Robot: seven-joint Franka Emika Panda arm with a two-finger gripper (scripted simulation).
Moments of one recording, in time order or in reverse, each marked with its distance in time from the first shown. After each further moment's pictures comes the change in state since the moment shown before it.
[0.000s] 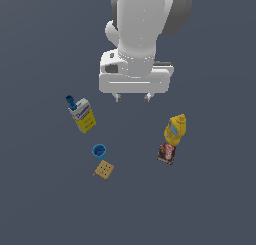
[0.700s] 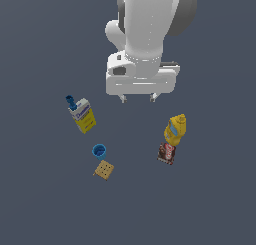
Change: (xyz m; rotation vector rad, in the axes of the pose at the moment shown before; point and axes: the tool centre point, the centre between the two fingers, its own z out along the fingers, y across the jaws) arm 0.001 -0.019 0.002 0.023 0.005 -0.037
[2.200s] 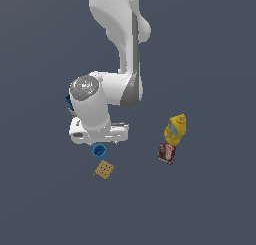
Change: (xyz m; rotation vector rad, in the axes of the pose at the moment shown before) arm 0.065 0.136 0.176 0.017 0.018 -0.015
